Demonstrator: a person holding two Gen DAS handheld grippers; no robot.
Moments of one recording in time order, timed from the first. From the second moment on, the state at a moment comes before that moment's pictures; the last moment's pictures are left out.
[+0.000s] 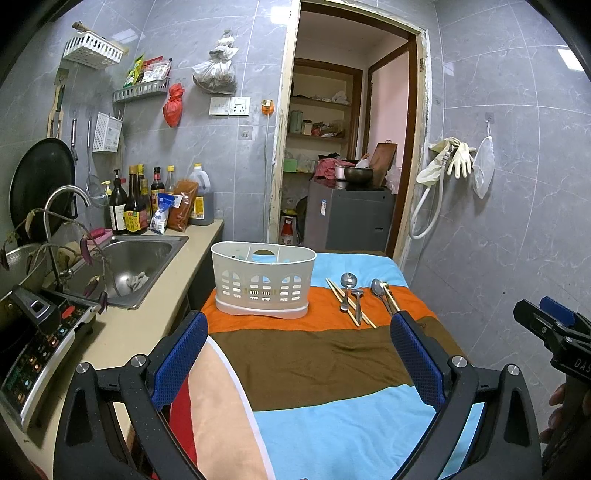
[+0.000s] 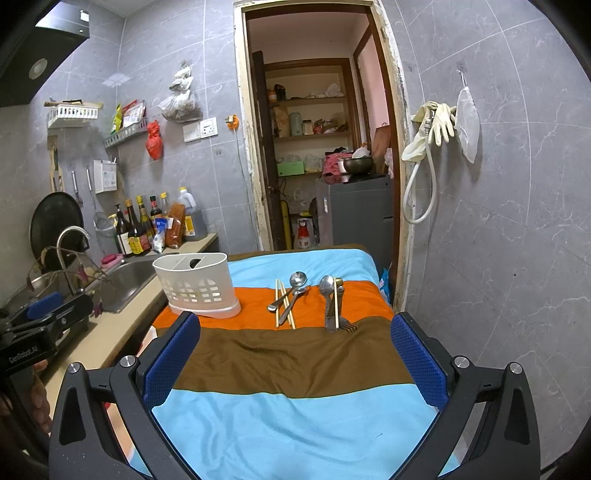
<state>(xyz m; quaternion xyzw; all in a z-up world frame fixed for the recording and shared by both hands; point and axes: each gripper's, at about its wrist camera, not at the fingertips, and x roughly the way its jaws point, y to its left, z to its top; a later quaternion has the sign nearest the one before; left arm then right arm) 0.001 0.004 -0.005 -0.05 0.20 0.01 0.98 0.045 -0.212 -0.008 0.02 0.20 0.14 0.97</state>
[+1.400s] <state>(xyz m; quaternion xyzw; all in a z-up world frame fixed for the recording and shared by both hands) 0.001 0.006 -0.006 -0.05 0.20 0.01 0.98 0.042 -0.211 -0.010 0.03 0.20 0.14 0.97</state>
